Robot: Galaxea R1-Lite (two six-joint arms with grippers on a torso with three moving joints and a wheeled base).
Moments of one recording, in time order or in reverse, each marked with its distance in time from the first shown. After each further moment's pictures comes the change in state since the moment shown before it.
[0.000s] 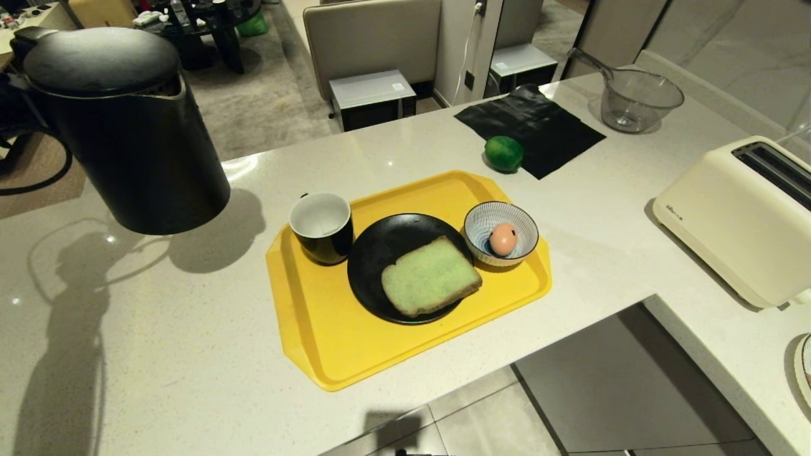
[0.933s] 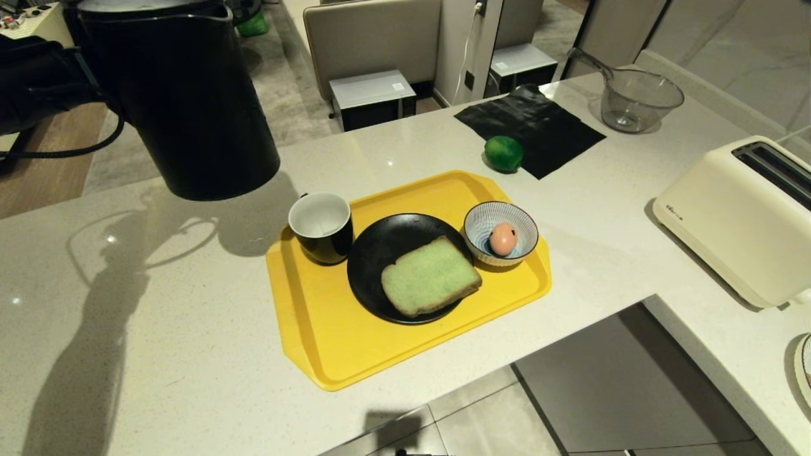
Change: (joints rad) left arm -0.187 -0.002 -0.157 0.253 0.195 -0.104; right arm 0.000 0.000 0.000 0.000 0.000 0.000
